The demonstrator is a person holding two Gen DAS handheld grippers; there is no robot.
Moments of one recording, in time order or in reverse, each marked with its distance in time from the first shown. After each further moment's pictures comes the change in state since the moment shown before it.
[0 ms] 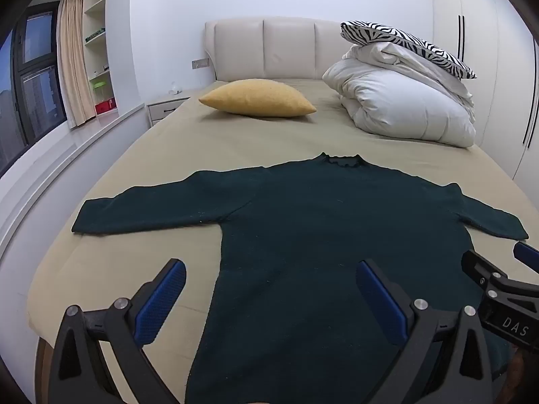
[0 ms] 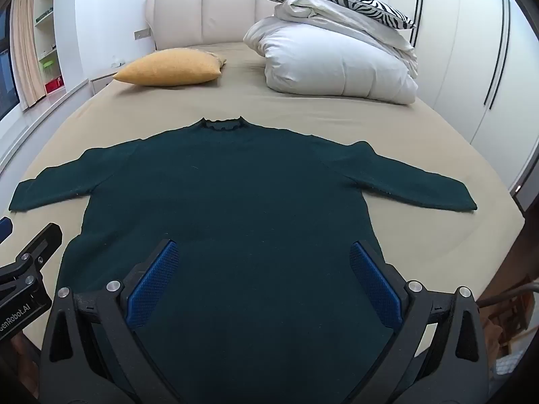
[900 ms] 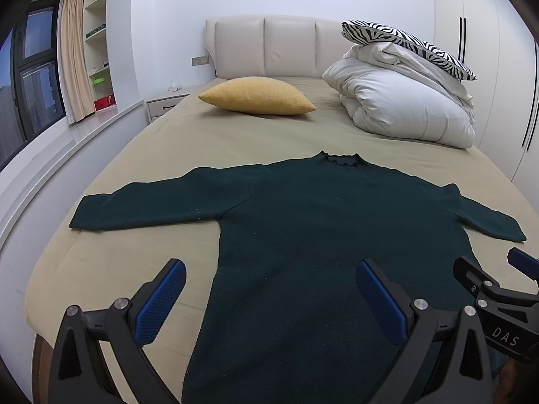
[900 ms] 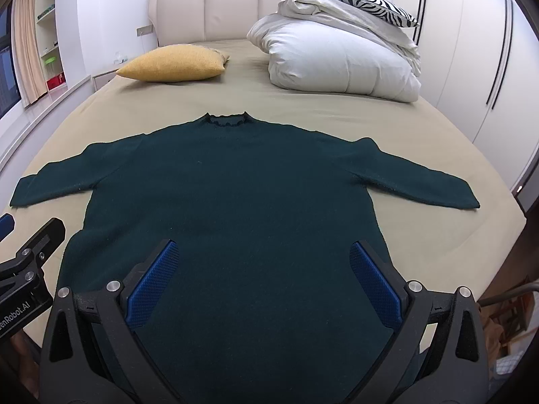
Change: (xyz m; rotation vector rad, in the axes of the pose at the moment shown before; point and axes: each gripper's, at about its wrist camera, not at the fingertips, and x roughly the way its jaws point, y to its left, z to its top) left arm 0.003 0.002 0.000 -0.027 0.004 -0.031; right arm 0.002 0.007 -0.004 -0.009 0.017 0.006
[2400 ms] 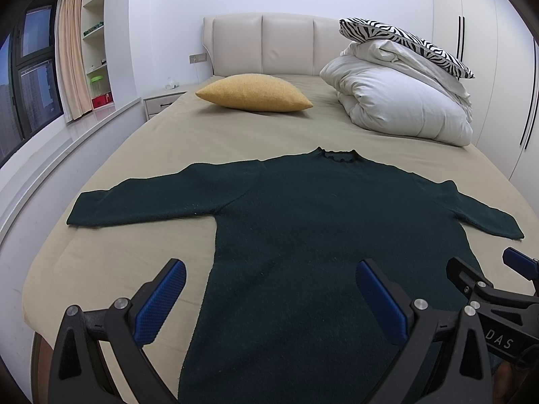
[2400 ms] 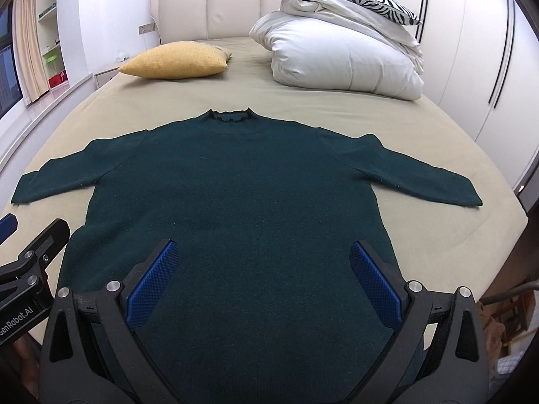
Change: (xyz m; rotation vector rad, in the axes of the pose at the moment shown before) left arm 0.000 -0.001 0.000 -0.002 0.004 -0.002; right arm 0.003 0.002 -0.003 -0.003 0.008 0.008
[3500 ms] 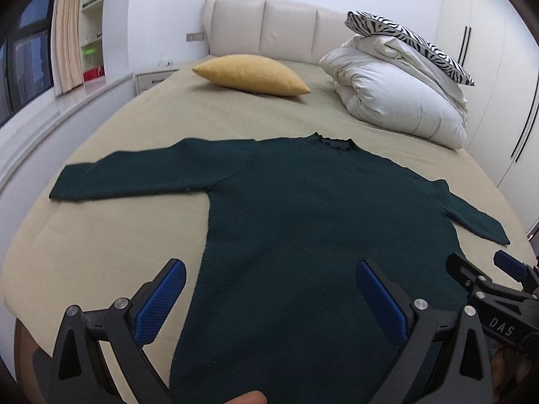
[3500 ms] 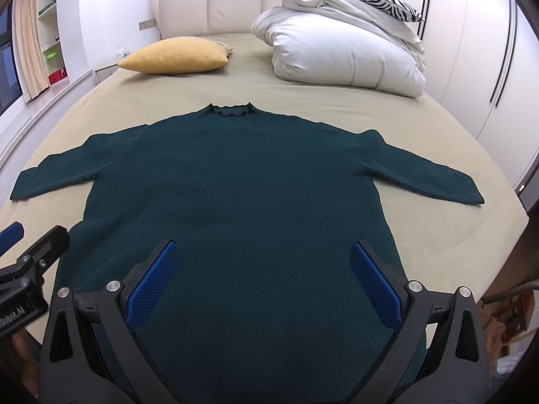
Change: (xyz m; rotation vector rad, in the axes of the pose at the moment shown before) left arm 0.014 0.024 -0.017 -0.083 0.076 -0.093; right arm 0.008 0.000 -0.002 -0.004 0.021 0.000
